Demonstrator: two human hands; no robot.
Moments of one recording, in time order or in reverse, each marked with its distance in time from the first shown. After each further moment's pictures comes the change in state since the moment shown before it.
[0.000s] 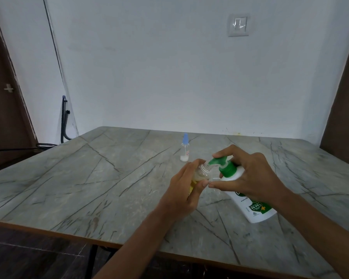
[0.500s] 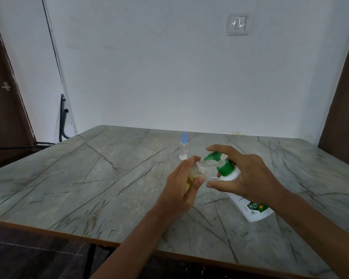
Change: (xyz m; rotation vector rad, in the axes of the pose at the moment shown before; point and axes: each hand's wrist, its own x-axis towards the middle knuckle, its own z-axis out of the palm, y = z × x) left_hand 0.003 0.001 -0.002 -0.017 0.052 0.014; right_hand -0.001 0.006 0.003 -0.144 -0.054 -0.030
